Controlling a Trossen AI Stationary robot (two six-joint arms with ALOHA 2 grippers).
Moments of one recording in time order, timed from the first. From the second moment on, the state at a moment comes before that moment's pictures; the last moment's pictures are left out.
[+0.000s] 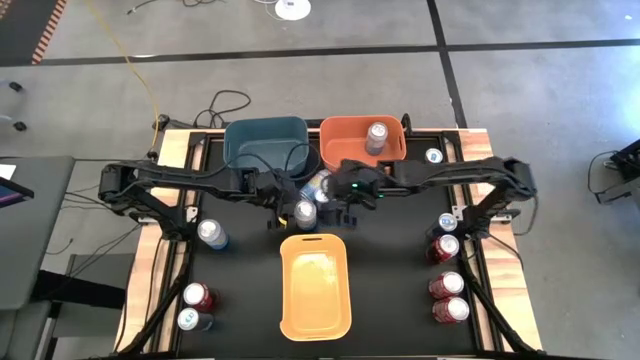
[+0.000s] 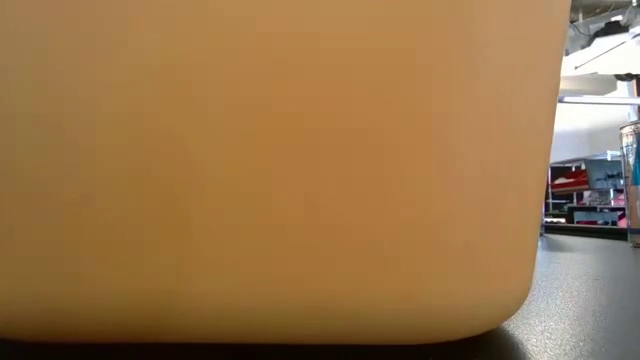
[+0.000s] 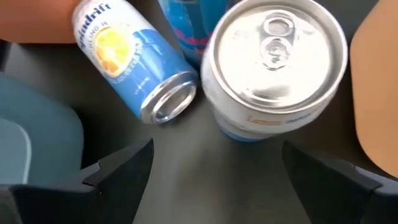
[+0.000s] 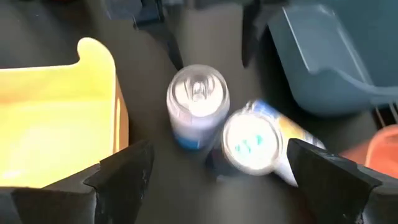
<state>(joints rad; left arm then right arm) 0.14 1.45 0.96 -0.46 -0.11 0.12 -0.06 1.57 1.31 -0.52 0.08 -0.02</state>
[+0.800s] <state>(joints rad) 0.12 1.45 0.96 -0.46 -0.11 0.12 -0.18 1.66 0.95 -0.08 -0.02 0.08</state>
